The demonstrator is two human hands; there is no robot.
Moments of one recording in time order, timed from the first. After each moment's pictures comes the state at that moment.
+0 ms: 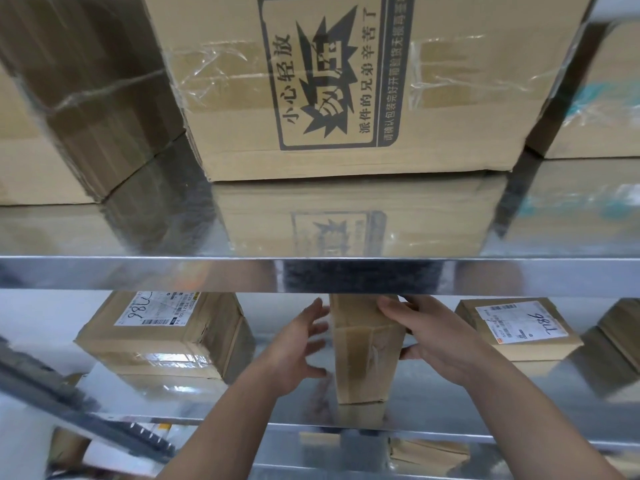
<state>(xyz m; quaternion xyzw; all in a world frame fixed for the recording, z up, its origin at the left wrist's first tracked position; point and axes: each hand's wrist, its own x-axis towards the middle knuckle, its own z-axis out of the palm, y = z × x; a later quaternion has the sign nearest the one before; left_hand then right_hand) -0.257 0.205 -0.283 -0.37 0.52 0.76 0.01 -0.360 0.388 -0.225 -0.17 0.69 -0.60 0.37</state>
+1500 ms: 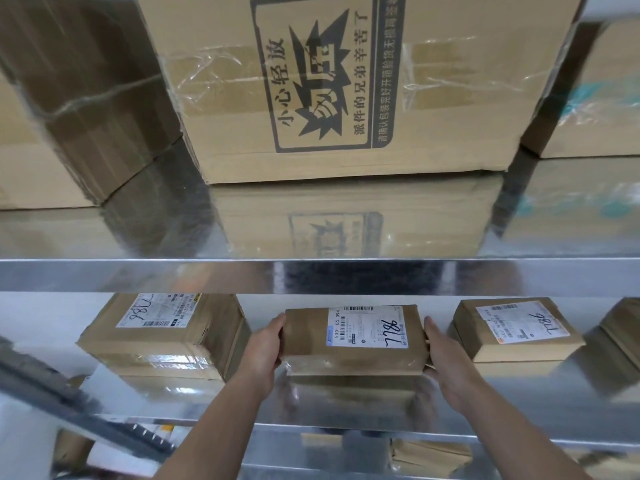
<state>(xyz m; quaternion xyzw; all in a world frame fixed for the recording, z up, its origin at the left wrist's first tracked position) -0.247 0.164 -0.332 -0.47 0.53 0.70 -0.11 -0.404 0.406 -0.361 0.06 0.76 -0.57 0.31</state>
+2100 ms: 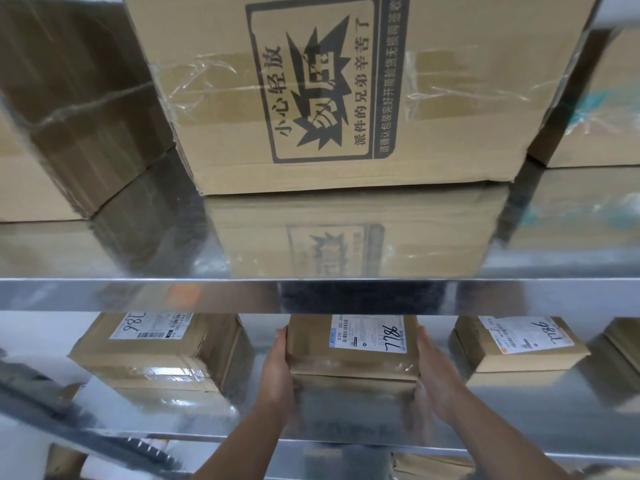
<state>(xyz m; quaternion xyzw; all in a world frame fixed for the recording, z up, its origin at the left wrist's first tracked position) -0.258 0.196 -0.360 -0.39 0.45 0.78 -0.17 -0.396 0.382 -0.358 0.07 0.72 -0.63 0.29</state>
